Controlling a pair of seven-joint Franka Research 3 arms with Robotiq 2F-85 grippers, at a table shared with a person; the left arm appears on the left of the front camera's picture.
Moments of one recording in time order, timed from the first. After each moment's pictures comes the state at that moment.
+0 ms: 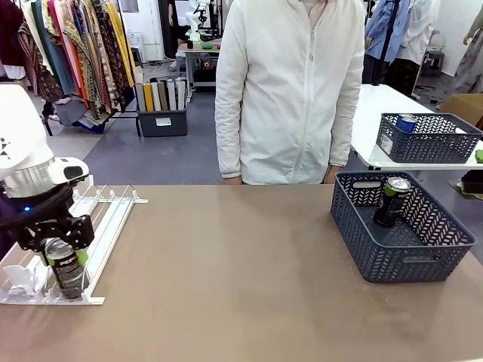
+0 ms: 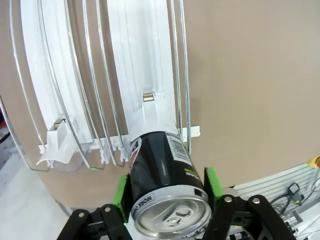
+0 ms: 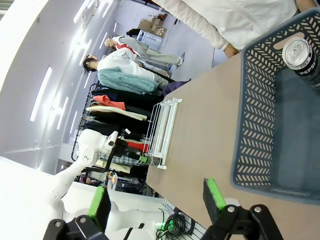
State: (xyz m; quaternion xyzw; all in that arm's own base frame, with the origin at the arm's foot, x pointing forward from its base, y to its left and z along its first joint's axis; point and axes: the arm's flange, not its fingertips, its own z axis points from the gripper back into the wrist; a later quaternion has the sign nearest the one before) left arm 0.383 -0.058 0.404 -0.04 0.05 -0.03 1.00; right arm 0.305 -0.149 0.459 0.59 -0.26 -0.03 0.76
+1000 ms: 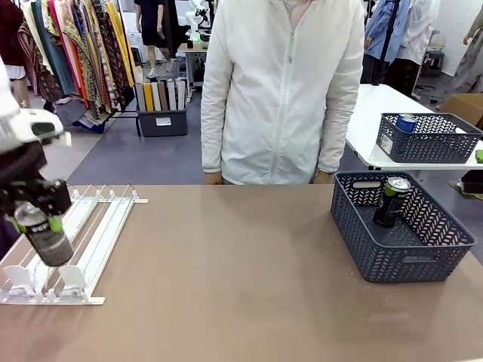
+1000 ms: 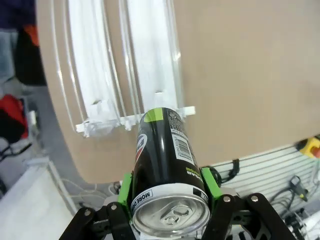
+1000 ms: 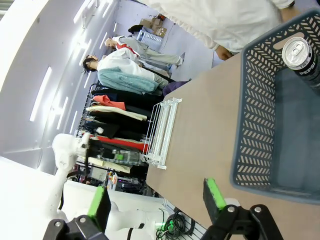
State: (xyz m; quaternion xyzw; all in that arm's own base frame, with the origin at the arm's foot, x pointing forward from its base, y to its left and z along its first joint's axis) left arm 0.340 -0.057 0.533 -0.02 -0.03 -0.06 1.00; right arm 0.305 -0.149 0.459 0.59 -0.26 -0.03 0.76
